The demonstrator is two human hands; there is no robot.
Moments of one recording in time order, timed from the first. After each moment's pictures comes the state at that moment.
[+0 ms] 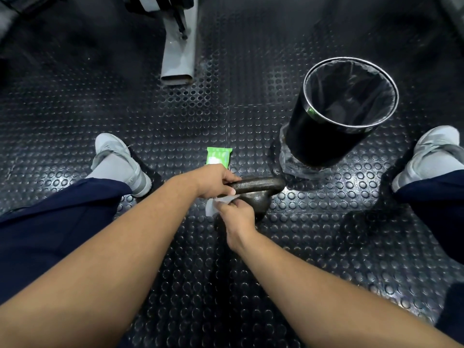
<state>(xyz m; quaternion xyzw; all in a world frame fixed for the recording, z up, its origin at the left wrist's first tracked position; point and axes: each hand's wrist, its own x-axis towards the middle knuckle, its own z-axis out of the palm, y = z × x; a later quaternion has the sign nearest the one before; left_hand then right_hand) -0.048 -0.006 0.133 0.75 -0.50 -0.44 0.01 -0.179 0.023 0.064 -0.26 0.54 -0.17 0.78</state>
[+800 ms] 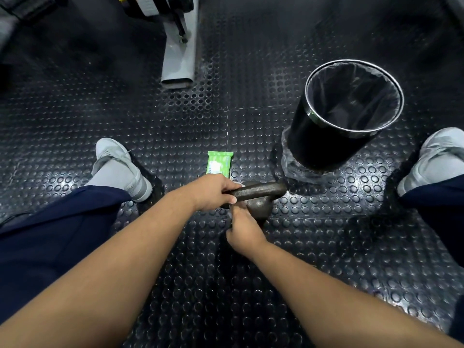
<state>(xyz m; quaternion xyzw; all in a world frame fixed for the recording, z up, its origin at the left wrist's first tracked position) -0.052 0.004 0.129 0.76 -0.49 -0.43 0.01 -0.206 0.000 0.029 -0.80 0.37 0.06 0.47</state>
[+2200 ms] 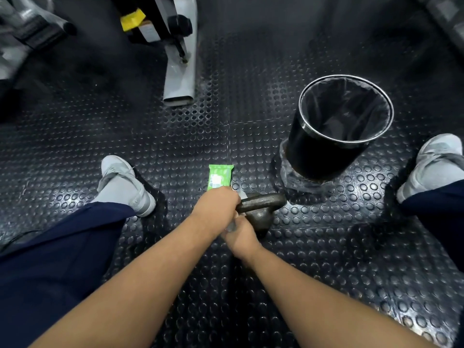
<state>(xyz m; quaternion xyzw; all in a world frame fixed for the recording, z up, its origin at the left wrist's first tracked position) -0.086 -0.002 0.142 0.77 -0.59 -0.19 -0.15 -0.185 0.006 0.038 -0.60 0.46 -0.06 0.65</state>
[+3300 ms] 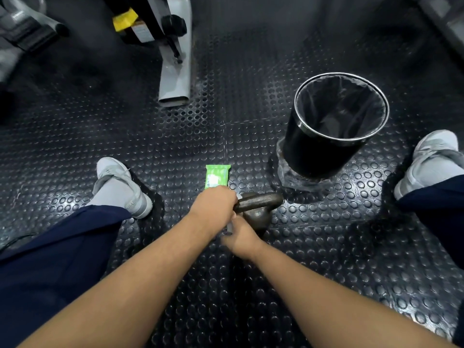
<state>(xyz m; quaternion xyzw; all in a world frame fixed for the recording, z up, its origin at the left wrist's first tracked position) -0.085 -0.006 0.140 0.77 -0.60 -0.17 -0.15 -0.199 -0.011 0.032 -0.68 0.34 0.02 0.65</state>
